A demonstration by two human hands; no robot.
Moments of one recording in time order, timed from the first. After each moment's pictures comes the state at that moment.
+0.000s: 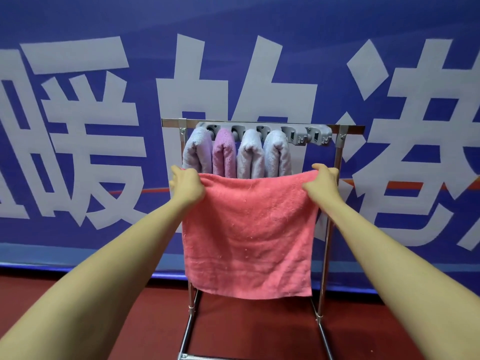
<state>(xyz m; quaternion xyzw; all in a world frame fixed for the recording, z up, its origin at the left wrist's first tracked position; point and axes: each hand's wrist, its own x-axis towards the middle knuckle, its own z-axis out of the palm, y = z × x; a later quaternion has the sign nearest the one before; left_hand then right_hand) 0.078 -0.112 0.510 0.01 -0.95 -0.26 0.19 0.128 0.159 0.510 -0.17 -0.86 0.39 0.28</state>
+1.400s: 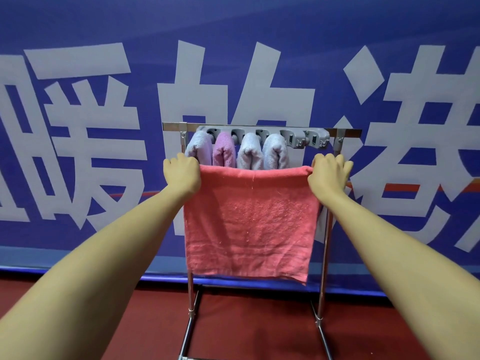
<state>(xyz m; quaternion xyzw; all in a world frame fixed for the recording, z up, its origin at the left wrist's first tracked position) 0.067 -0.120 0.535 -0.02 -0.96 -0.01 0.28 0.135 0.154 0.538 -0.22 -0.91 0.00 0.35</state>
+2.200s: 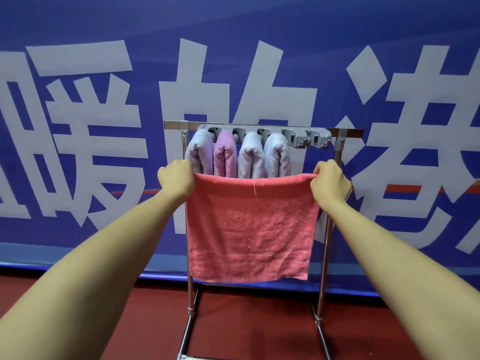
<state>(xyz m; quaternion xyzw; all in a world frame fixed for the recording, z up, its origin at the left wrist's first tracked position) 0.071 -0.130 0.526 0.00 -0.96 -0.05 0.27 0.135 0.159 0.521 -0.20 -0.89 0.12 0.38</state>
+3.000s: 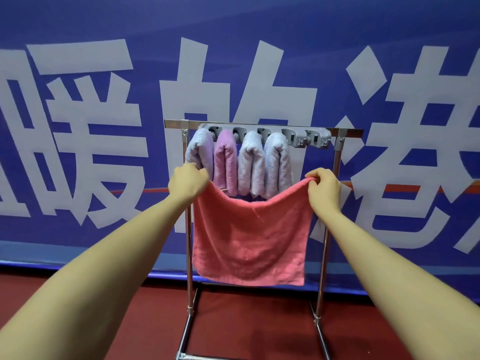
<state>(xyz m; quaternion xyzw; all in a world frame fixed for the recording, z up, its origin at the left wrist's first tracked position) 0.078 -0.120 0.516 -0.01 -0.91 -0.33 0.23 0.138 0.156 0.495 -0.11 -0.82 0.36 0.43</state>
